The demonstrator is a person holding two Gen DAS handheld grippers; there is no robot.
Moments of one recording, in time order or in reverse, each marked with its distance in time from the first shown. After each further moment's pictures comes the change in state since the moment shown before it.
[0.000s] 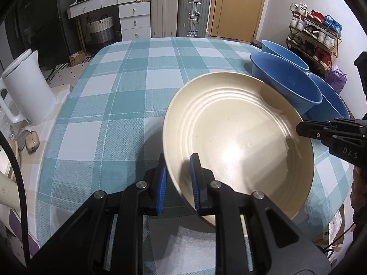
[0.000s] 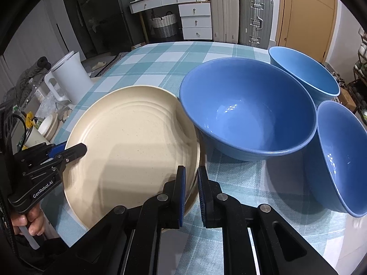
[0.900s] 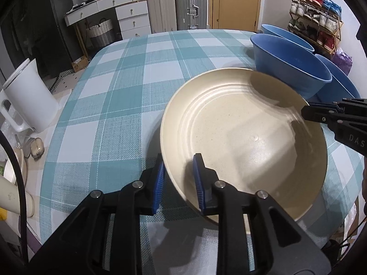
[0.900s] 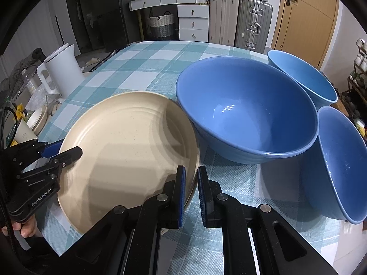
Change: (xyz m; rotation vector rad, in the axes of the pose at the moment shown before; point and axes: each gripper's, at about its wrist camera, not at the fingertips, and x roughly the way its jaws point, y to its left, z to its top) left arm 0.018 -0.015 -0.010 0.080 0.019 0.070; right arm 0.013 0.004 -0.006 -0.043 -0.016 -0.076
